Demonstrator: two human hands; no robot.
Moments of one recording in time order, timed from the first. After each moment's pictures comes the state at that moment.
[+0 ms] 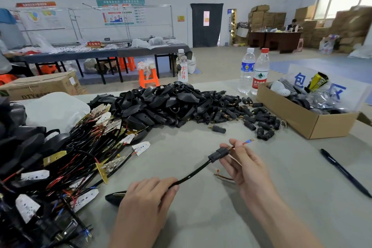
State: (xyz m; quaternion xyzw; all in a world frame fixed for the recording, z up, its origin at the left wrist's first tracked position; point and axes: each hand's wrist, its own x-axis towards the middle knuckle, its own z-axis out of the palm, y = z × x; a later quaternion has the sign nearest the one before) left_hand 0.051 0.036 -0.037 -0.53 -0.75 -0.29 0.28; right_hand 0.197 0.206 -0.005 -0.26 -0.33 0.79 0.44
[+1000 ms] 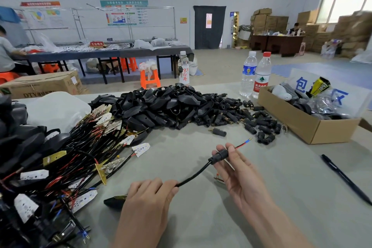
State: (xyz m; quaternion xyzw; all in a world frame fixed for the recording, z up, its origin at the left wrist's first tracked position) left_hand 0.047 0.046 -0.049 -0.53 -0.72 -0.25 0.36; right_hand 0.189 0.202 -0.005 -0.21 -0.26 0.85 0.40
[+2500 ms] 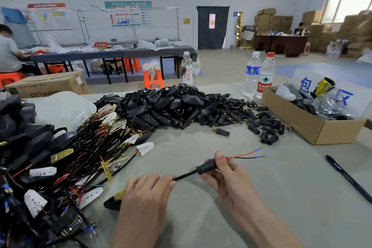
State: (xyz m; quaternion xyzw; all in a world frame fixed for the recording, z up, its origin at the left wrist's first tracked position) left_hand 0.054 0.035 -0.027 -0.50 -0.74 -0.27 0.34; right_hand 0.177 0.180 -0.012 -0.22 -0.37 0.83 0.35
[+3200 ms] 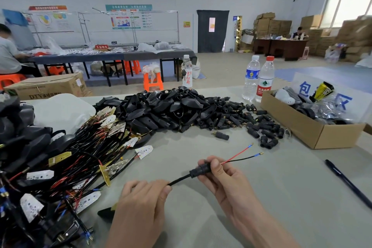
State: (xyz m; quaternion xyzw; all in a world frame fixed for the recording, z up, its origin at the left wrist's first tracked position) left_hand 0.049 0.030 -0.027 -0.51 -0.73 -0.31 0.32; right_hand 0.180 0.174 -0.005 -0.17 -0.36 0.85 0.33
